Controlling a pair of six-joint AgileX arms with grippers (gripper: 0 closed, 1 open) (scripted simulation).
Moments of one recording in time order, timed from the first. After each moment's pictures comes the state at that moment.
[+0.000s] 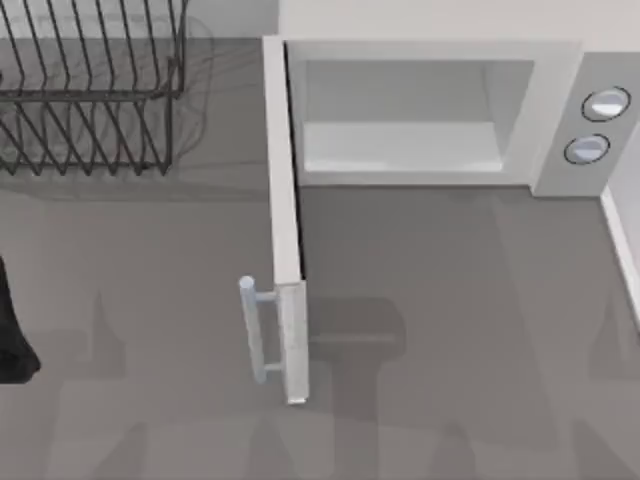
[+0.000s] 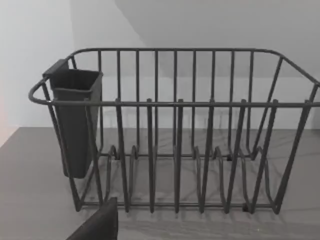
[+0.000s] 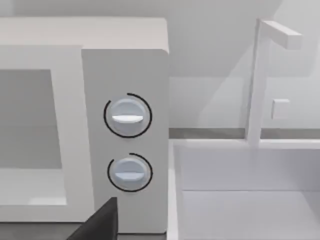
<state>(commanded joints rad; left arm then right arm) 0.00 0.00 0.00 0.00 0.00 0.00 0.00 0.00 0.00 0.00 0.00 0.00</state>
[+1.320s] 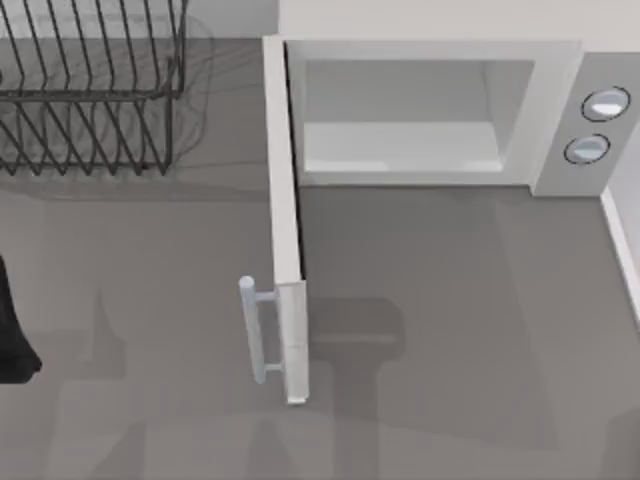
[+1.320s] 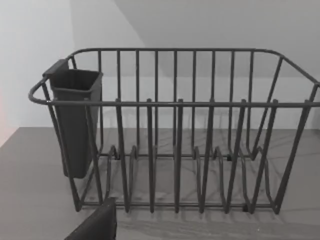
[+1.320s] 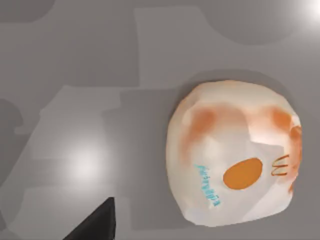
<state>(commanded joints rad) 0.00 0.00 0.00 0.00 0.00 0.00 -0.52 1.32 0.75 -0.89 0.00 -0.80</state>
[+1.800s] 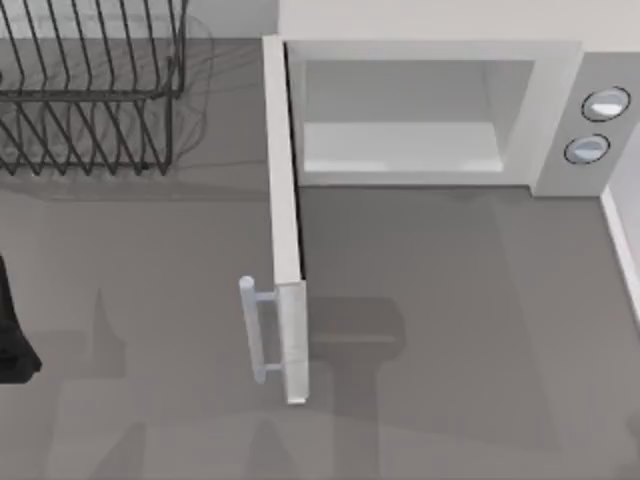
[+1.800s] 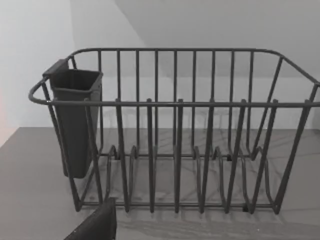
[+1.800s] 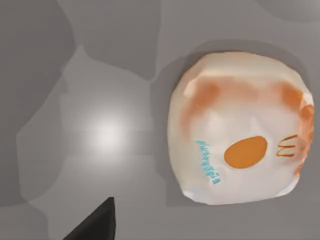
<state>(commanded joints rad) 0.00 0.00 0.00 0.00 0.00 0.00 -0.57 1.42 0.82 -0.97 0.00 -0.87</state>
